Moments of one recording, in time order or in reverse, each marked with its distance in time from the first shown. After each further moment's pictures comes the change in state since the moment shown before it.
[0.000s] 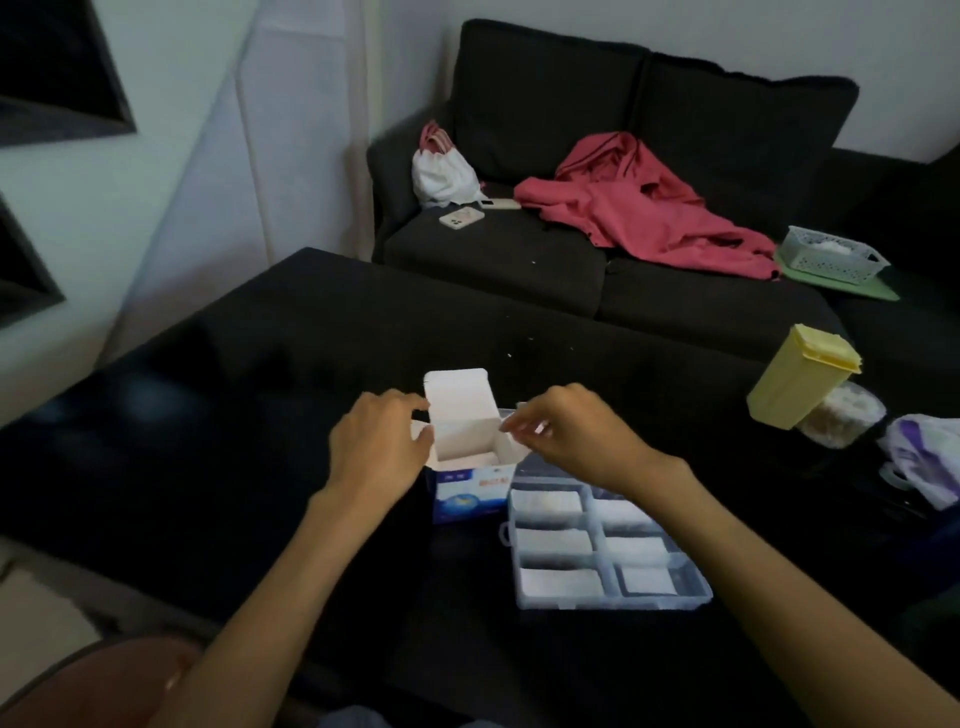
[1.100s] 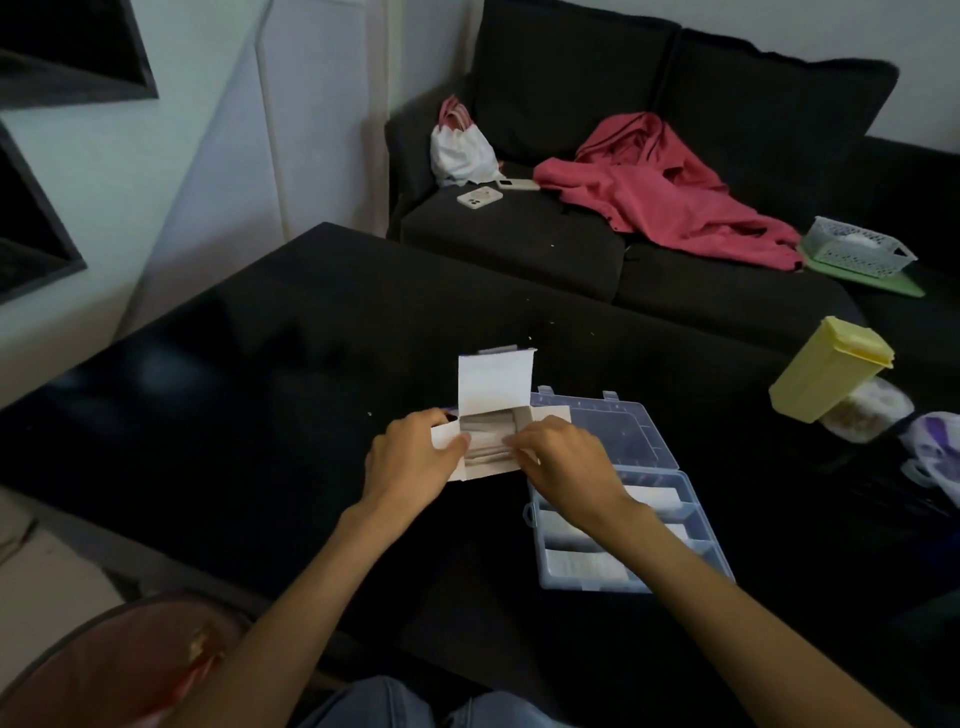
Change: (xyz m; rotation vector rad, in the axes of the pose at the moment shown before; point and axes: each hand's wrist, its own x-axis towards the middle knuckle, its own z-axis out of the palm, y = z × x) left_hand -0.015 -0.015 0.034 -0.369 -0.074 -0.120; right_hand -0.010 -0.011 0.064 -0.103 0.052 0.062
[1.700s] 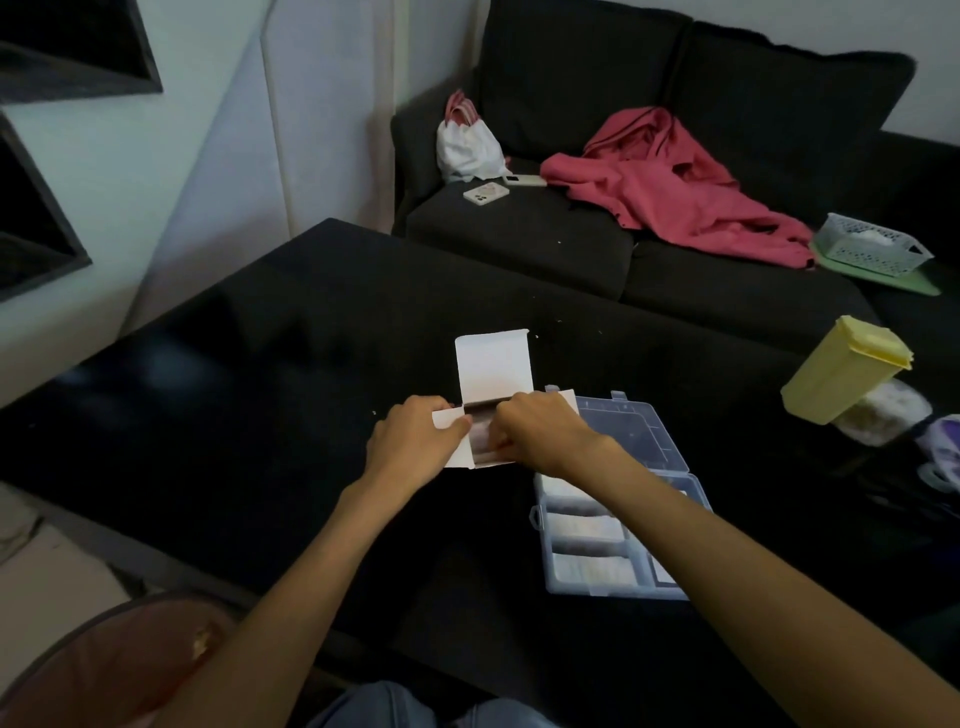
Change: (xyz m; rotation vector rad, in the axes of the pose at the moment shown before) left_hand 0.025 -0.006 -0.004 -0.019 -0.089 -0.045; right_hand 0.057 -0.007 -0.005 -0.196 -0.265 -0.112
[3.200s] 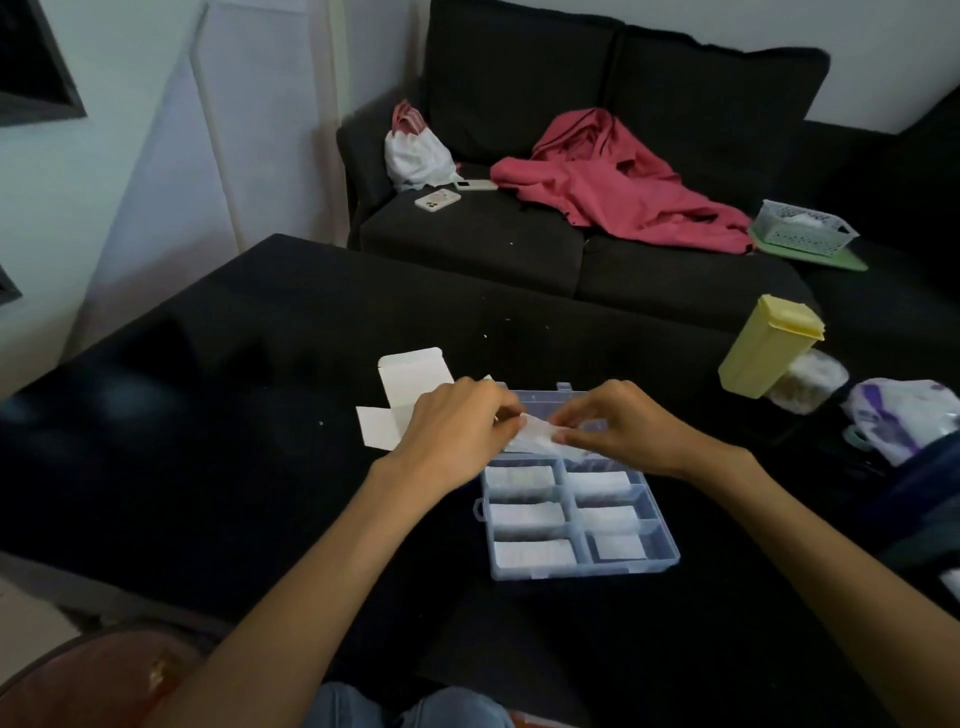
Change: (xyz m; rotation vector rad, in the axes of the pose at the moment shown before) left_hand -0.037 0.107 0.015 0.323 -0.145 0.509; right_hand -0.118 0.076 -0.039 0.460 0.141 0.070
